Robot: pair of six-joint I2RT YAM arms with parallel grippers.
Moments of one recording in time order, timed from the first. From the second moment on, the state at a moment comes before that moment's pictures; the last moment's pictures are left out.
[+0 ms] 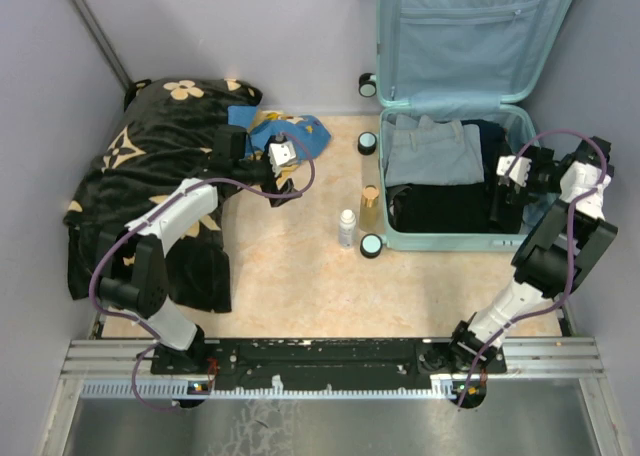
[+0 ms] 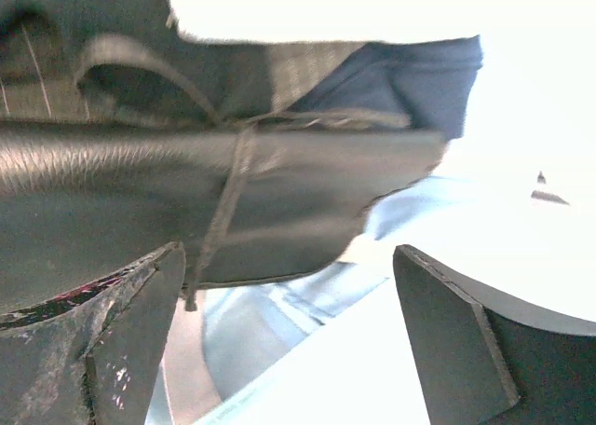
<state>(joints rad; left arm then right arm) -0.34 1.63 1.19 -0.15 0.70 0.68 -0.62 1.85 1.47 -0.80 -0.76 -2.05</state>
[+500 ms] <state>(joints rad) -0.43 1.66 1.11 -0.09 0.94 0.60 -0.38 1.51 1.43 -0.66 -0.89 -1.27</state>
